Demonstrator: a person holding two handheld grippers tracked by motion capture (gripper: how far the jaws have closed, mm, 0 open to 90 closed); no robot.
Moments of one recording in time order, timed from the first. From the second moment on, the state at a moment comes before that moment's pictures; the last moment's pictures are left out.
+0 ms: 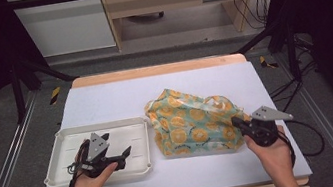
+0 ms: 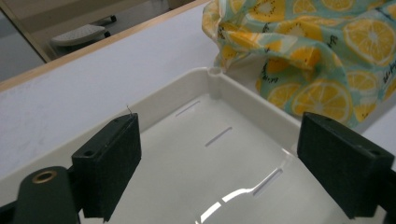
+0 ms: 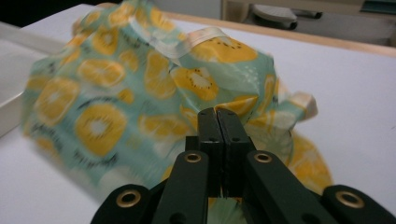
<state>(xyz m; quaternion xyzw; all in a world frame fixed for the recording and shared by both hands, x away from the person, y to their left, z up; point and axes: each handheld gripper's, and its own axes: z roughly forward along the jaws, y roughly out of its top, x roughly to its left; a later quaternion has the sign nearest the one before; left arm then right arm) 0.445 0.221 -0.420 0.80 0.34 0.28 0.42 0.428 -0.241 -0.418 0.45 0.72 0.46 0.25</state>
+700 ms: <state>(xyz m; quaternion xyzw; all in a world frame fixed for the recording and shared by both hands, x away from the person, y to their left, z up) 0.532 0.128 -0.391 0.85 0.25 0.25 0.39 0.394 -0.252 -0.455 0.44 0.77 0.41 0.22</state>
